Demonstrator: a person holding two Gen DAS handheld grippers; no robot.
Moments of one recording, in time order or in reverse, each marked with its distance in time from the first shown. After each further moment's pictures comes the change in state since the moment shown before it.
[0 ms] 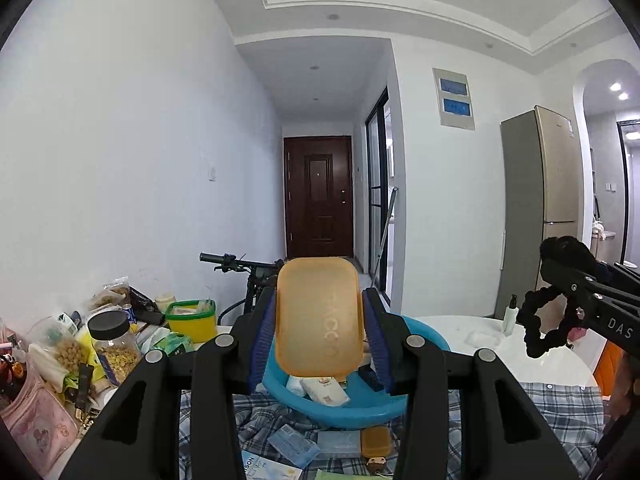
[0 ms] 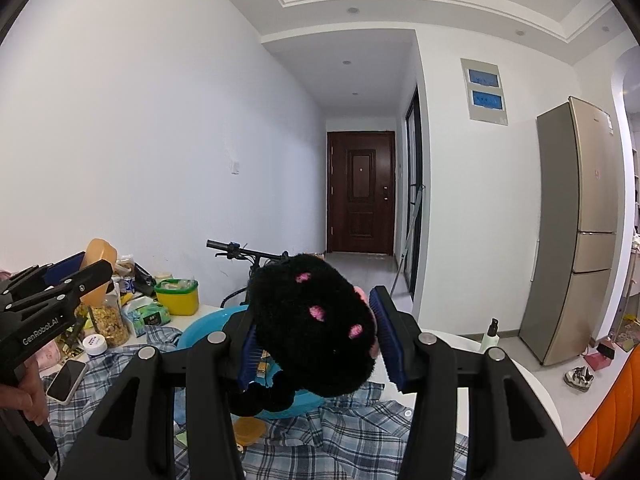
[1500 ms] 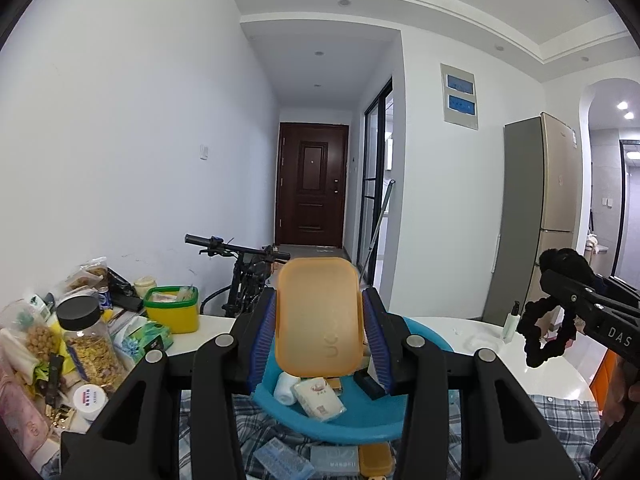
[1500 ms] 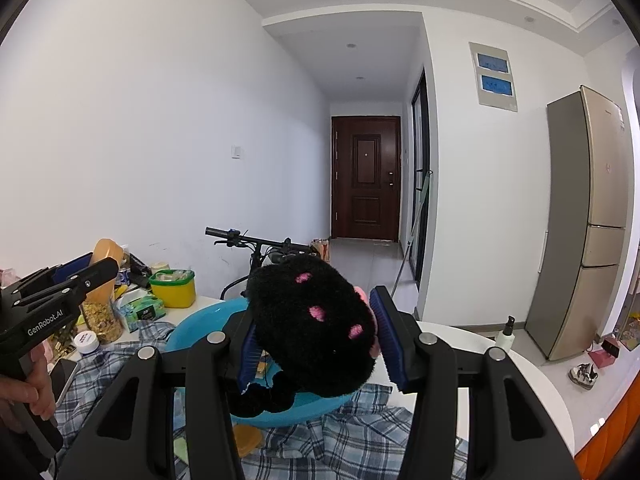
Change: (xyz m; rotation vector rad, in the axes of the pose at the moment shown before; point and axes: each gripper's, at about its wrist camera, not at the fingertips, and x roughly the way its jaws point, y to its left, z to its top) left arm 0.073 0.025 -0.005 -0.075 0.053 -0.058; right arm 0.052 -0.004 -0.003 0.003 0.060 0.013
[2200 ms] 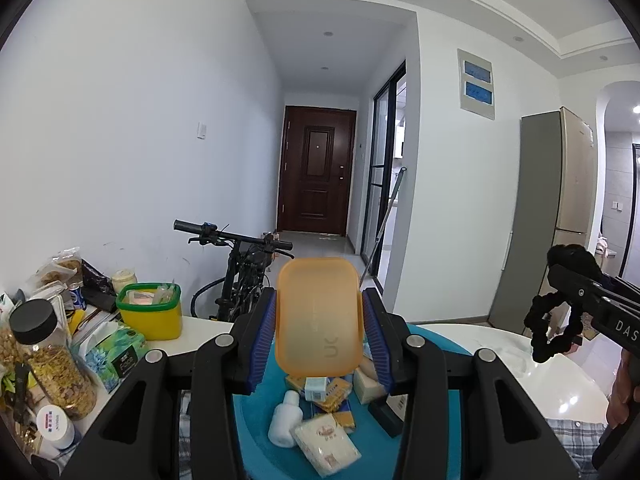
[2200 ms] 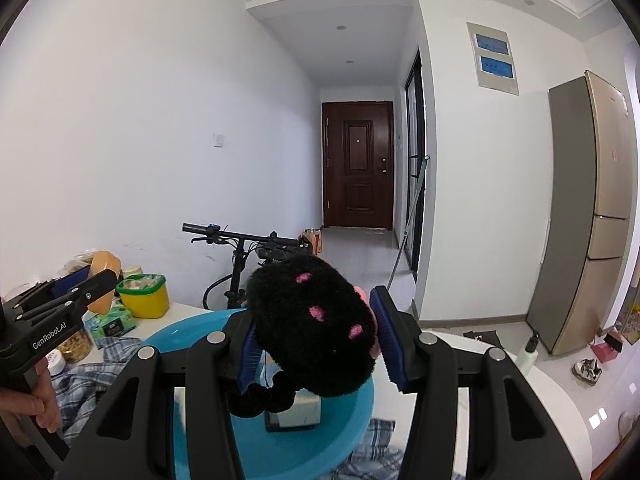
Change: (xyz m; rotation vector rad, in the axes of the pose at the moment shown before) left arm 0.130 0.023 0.003 -0.022 0.052 0.012; right arm 0.109 -0.023 0.016 0.019 0.046 -0.030
